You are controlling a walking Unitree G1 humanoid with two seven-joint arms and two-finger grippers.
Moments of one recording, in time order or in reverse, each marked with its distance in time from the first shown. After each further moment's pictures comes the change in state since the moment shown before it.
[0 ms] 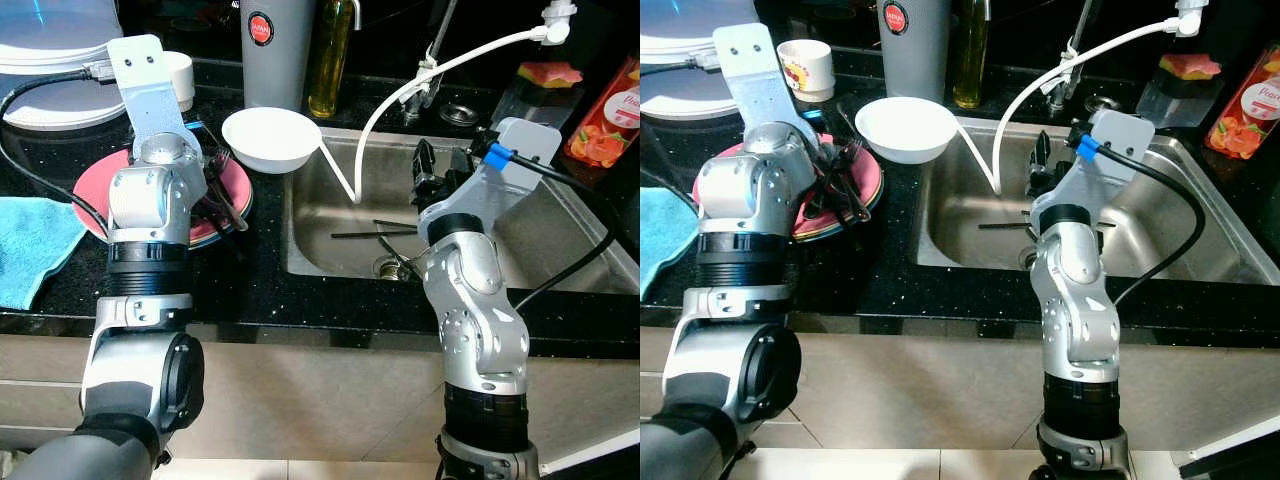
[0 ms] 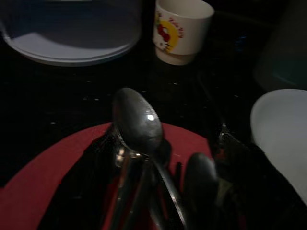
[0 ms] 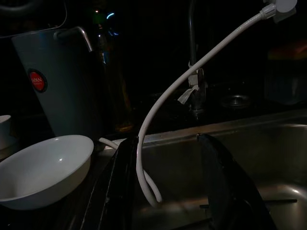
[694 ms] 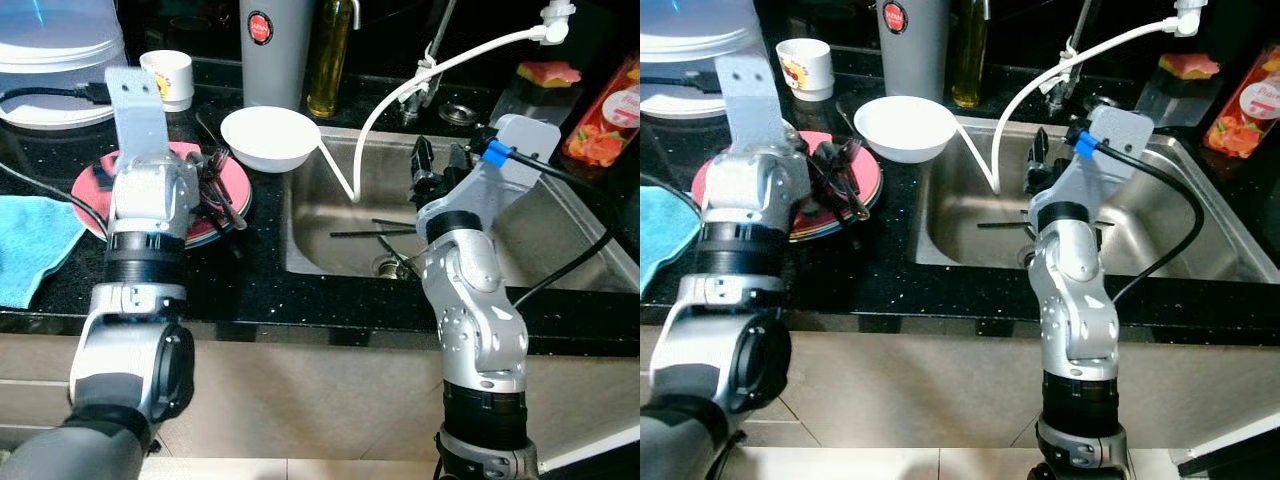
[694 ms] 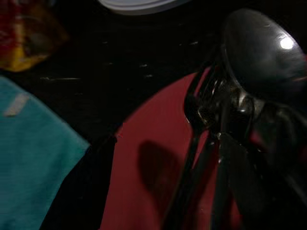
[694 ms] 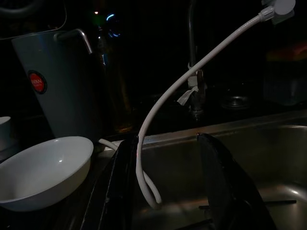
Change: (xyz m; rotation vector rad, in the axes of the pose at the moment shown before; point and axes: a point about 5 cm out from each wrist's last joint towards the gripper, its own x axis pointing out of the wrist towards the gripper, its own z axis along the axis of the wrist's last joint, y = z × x) left arm 0.011 0.027 -0.026 0.338 0.219 0.373; right arm 0.000 0.000 0.000 0.000 0.000 0.000
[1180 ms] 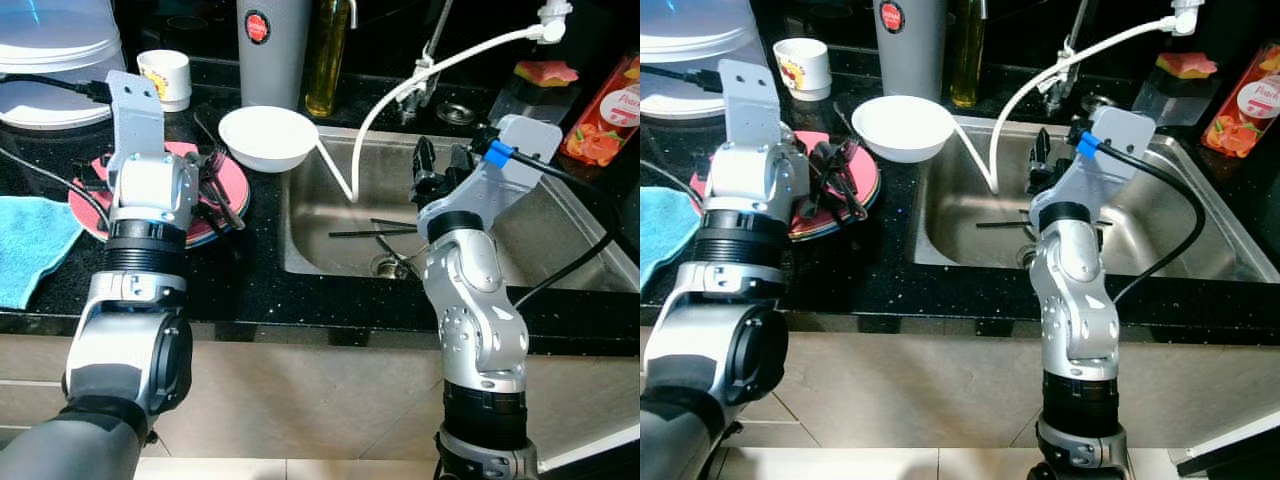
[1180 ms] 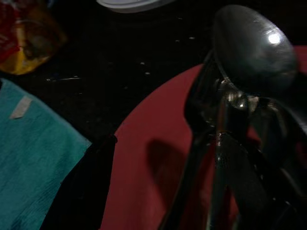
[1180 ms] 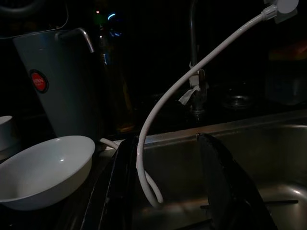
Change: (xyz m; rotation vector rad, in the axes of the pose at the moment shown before) left arm -0.005 -0.006 0.006 0.037 0.021 -0.026; right arm 0.000 0.001 0.000 0.001 0.001 0.001
